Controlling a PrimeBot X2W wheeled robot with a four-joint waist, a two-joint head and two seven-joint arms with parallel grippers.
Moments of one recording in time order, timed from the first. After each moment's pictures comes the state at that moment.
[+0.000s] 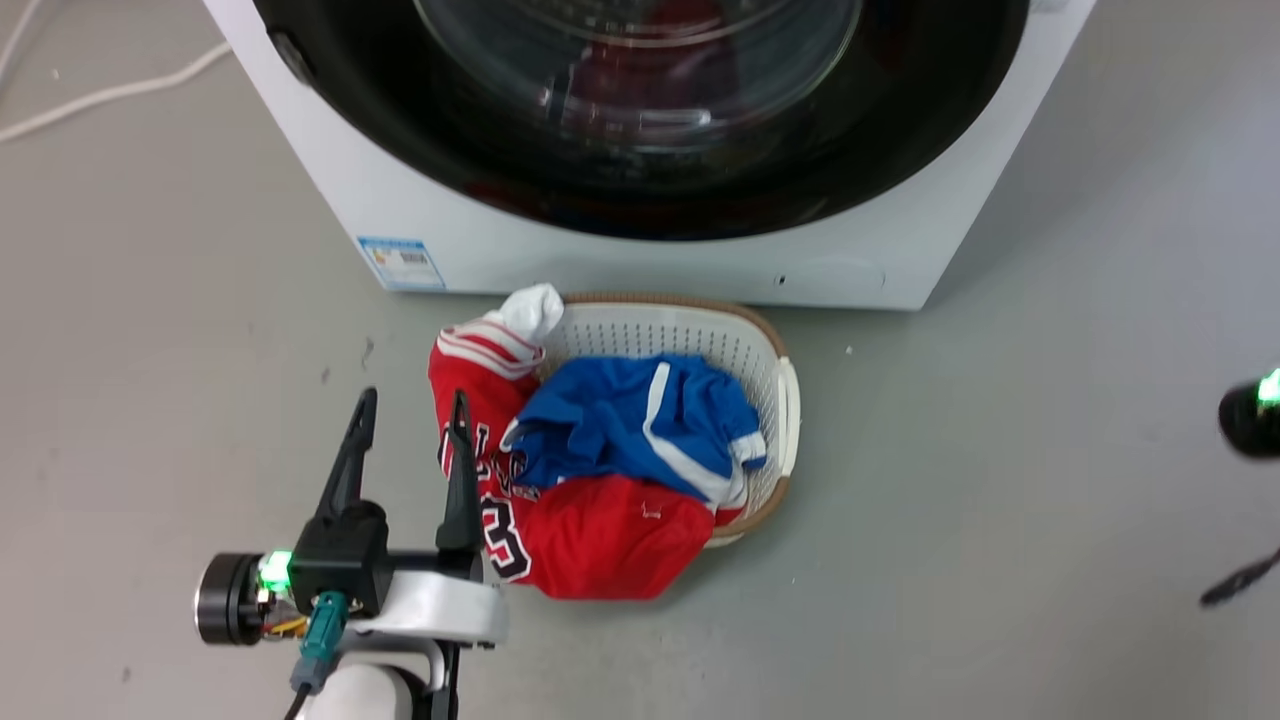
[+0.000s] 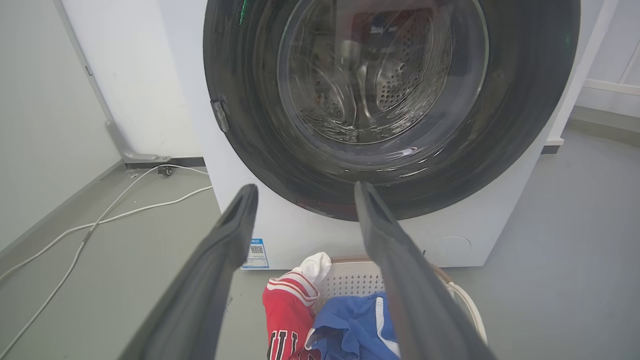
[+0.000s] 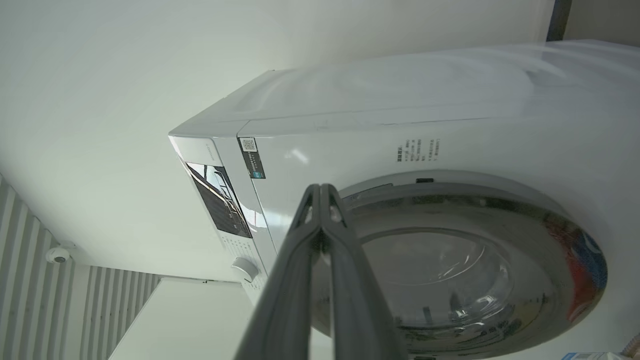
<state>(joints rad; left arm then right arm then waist) -0.09 0.05 -0.13 0.05 -0.04 0.10 -0.26 -0.45 -0.19 -0.34 0.27 1.83 0.13 0.20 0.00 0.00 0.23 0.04</state>
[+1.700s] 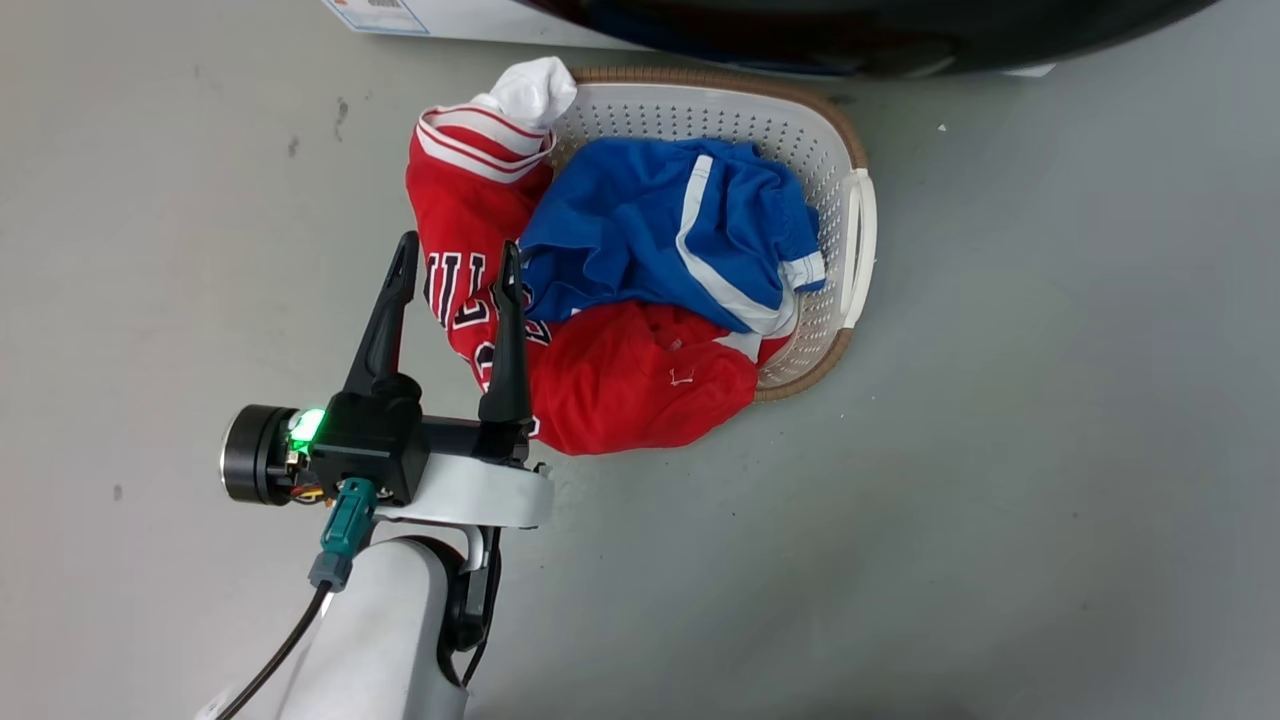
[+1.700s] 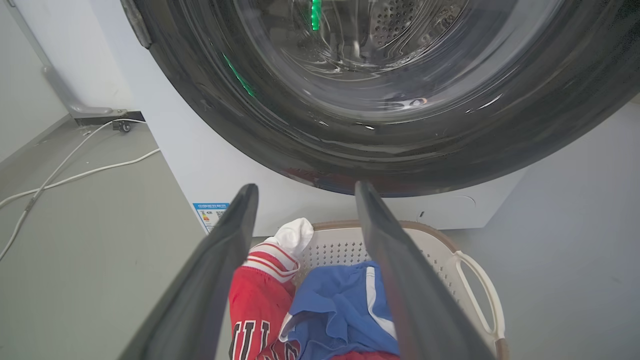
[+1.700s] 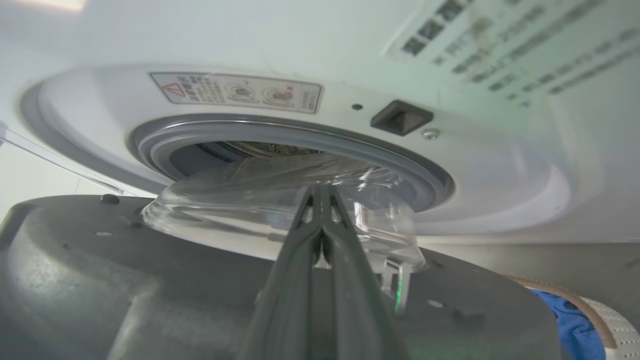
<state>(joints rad) -0.32 0.05 -0.21 0.04 -0.08 0.10 -0.26 -1.26 -0.40 0.12 0.67 1.55 0.13 0.57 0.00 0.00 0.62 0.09</state>
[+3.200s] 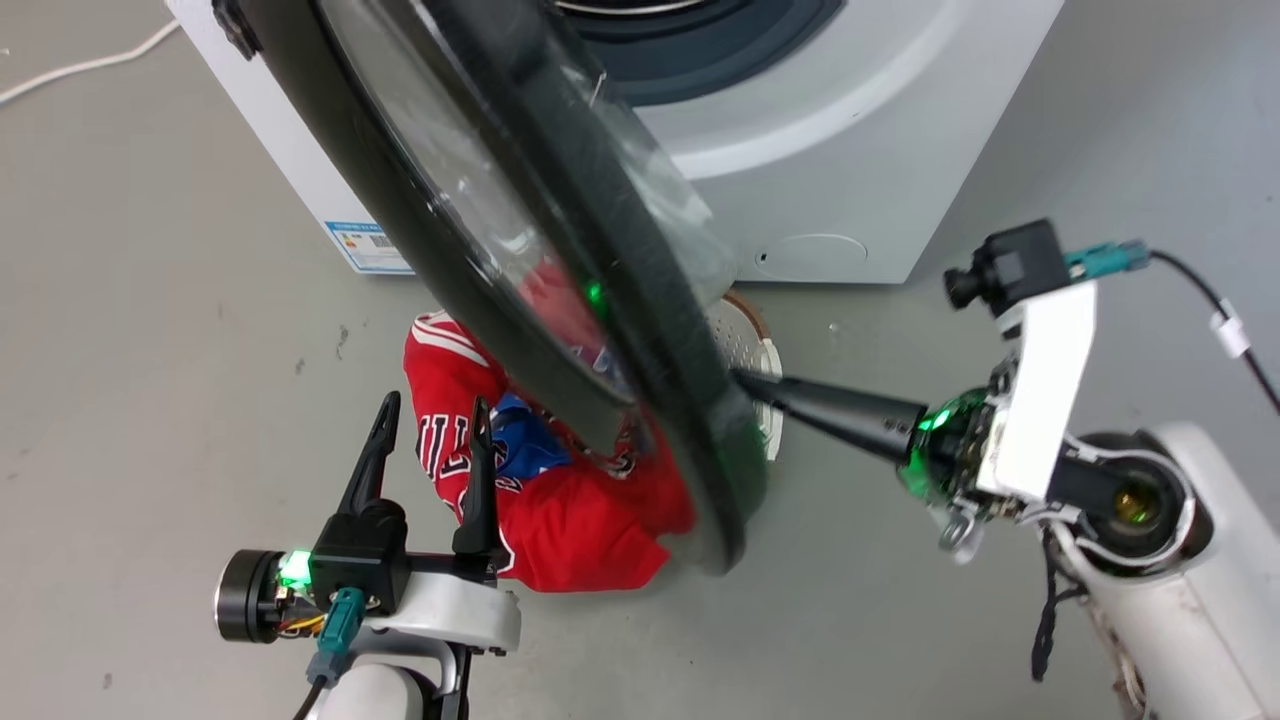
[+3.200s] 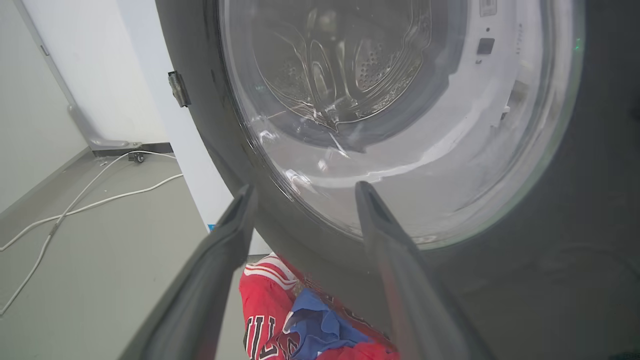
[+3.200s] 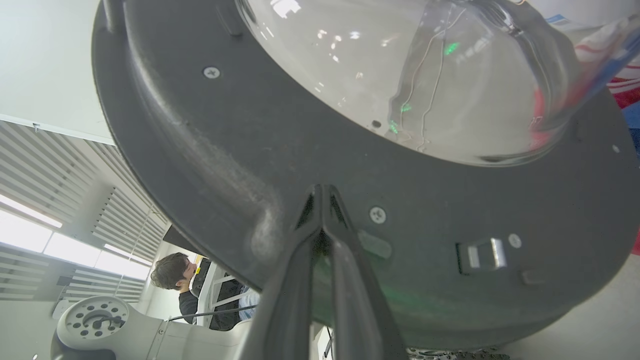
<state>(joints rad) -0.12 0.05 -0.14 0.09 -0.05 0.07 -0.26 -0.52 -0.26 0.36 0.06 1.67 0.13 0.79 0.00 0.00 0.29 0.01</state>
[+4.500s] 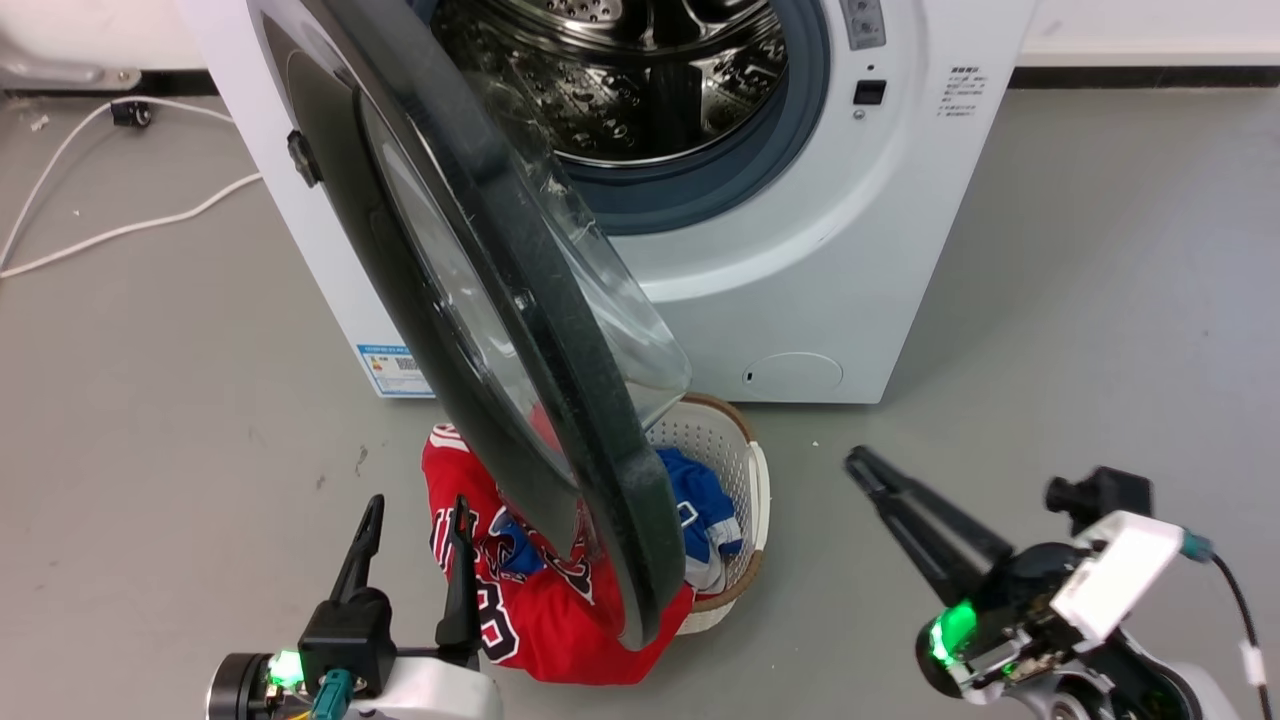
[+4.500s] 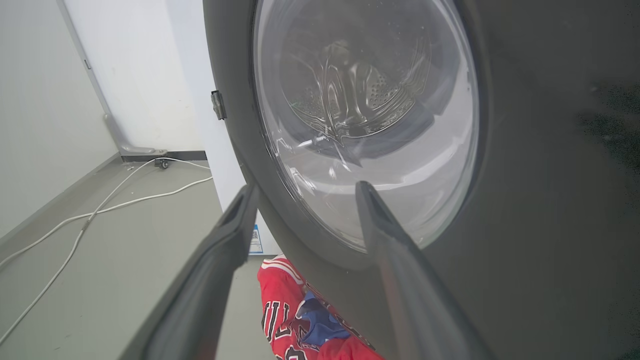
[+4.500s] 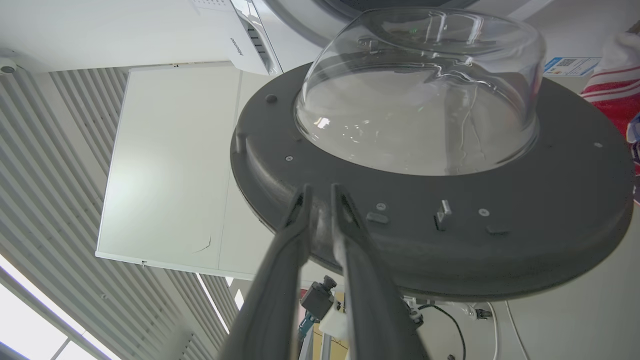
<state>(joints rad) 0.02 0.05 -0.12 0.09 -0.06 0.09 -0.26 -0.11 -0.15 0.19 0.03 1.82 0.13 0.53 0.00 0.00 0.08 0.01</state>
